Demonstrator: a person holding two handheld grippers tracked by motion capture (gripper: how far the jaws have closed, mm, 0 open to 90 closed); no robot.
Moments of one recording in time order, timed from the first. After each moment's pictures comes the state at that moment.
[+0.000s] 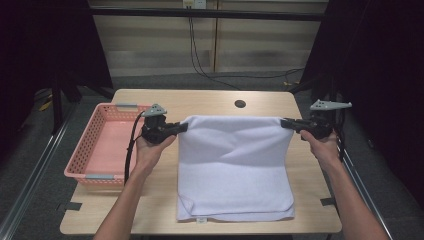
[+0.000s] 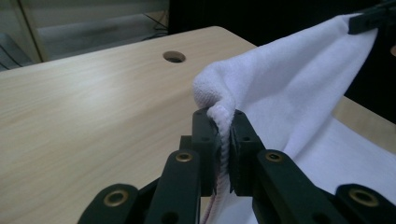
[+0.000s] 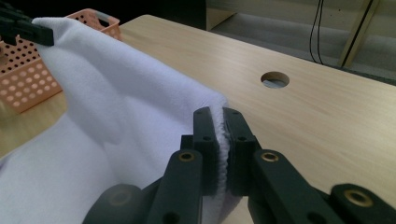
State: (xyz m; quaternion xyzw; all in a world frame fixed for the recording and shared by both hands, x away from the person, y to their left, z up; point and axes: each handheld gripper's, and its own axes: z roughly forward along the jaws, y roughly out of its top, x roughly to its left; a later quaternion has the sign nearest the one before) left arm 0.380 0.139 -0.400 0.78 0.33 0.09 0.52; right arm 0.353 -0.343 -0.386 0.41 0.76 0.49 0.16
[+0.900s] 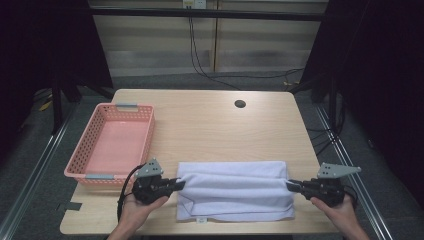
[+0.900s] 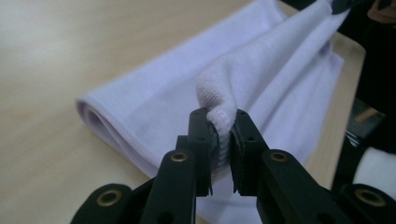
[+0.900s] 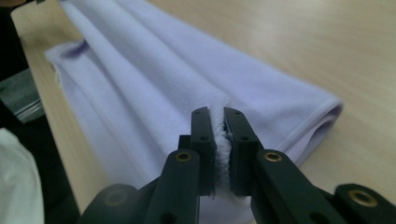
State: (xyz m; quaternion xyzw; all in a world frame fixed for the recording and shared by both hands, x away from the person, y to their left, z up) left arm 0.250 0.160 -0.458 0.84 0.30 0.02 0.46; right arm 0.206 -0.338 -0.453 0.37 0.81 0.44 0.09
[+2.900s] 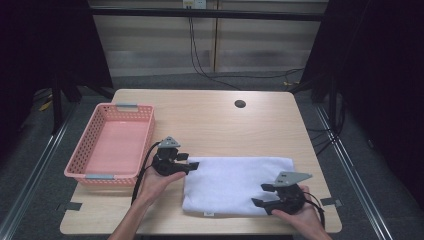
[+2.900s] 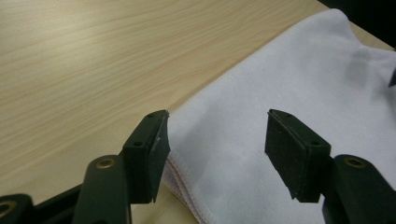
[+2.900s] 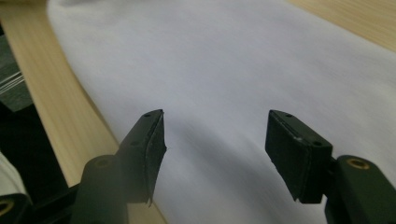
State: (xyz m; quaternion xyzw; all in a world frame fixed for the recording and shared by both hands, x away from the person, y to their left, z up) left arm 0.342 0.120 -0.466 0.82 0.35 0.03 0.45; right arm 0.212 -0.233 -0.467 0.36 0.84 0.39 0.09
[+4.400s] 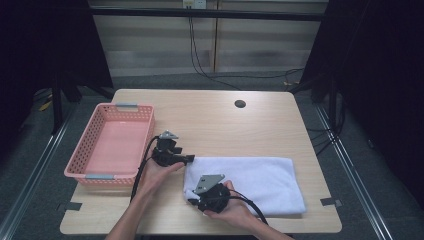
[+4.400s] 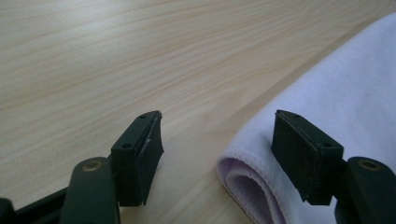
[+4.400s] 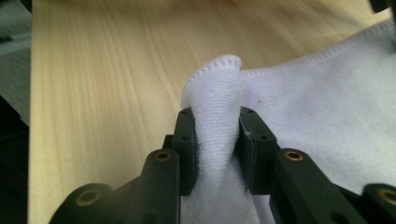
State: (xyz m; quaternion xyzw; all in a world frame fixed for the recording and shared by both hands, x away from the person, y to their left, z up) left arm 0.380 0.122 -0.493 0.82 0.40 0.04 0.41; right arm 0.246 -0.063 -0.498 0.21 0.90 0.38 0.08
